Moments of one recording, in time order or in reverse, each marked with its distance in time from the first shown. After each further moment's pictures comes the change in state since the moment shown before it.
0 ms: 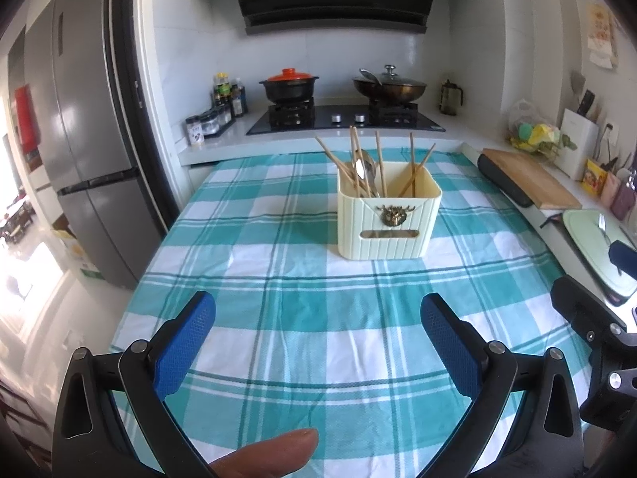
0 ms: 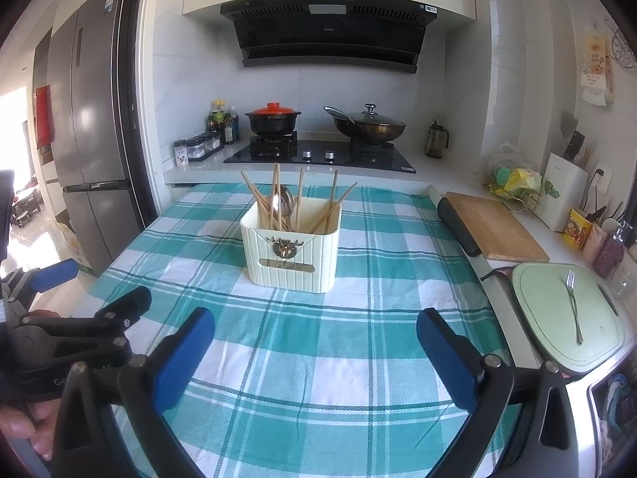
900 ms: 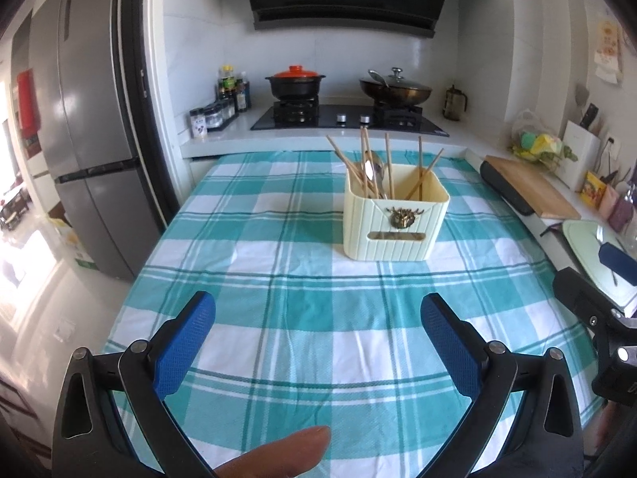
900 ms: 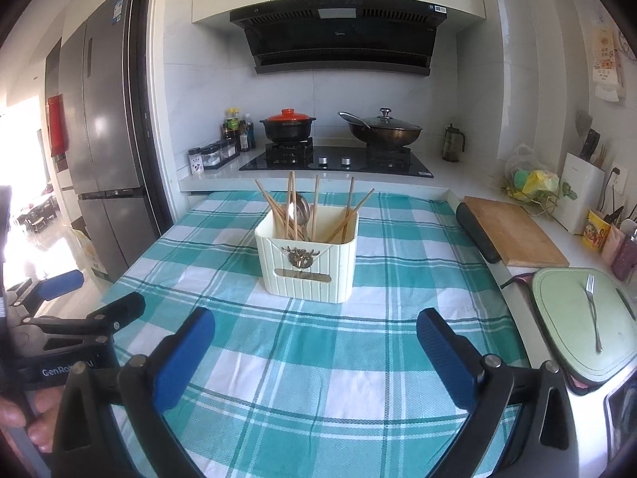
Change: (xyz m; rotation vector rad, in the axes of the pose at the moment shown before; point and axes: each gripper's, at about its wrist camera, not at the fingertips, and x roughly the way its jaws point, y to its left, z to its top) left arm 0.003 0.019 -0.001 -0.039 0.005 -0.016; right arm 0.010 -0.001 0.004 0.009 -0.020 0.067
